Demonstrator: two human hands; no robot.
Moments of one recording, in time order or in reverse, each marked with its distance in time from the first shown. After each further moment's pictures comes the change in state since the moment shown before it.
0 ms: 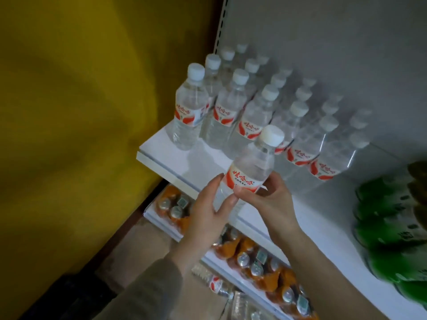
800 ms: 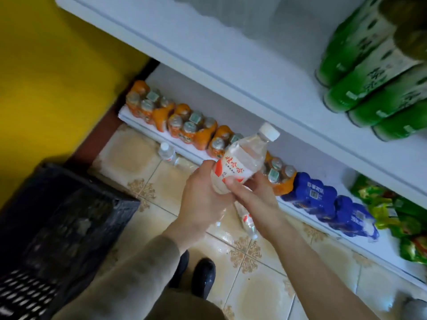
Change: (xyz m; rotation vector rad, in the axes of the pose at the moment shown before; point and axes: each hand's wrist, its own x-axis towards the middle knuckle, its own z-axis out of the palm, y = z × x) left_hand -0.243 -0.086 0.151 0.271 -0.059 -0.196; right_hand -0.235 0.188 -0.137 0.103 -0.052 0.366
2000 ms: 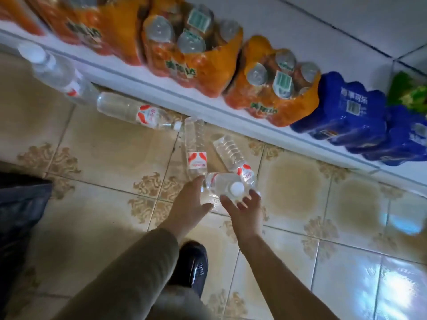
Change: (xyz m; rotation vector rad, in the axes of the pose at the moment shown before) left_hand 0.040 -0.349 0.219 0.393 -0.569 -0.145; right_hand 0.100 0.382 -0.062 -0.030 0.562 0.432
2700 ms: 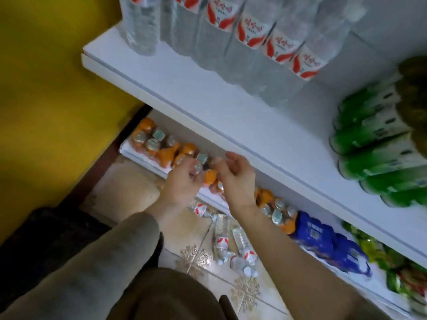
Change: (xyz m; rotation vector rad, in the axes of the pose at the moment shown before) left_hand -0.136 0.180 -0.430 -0.423 0.505 0.087; right_hand -0.267 -0.434 0.105 -0.059 -0.235 -0.607
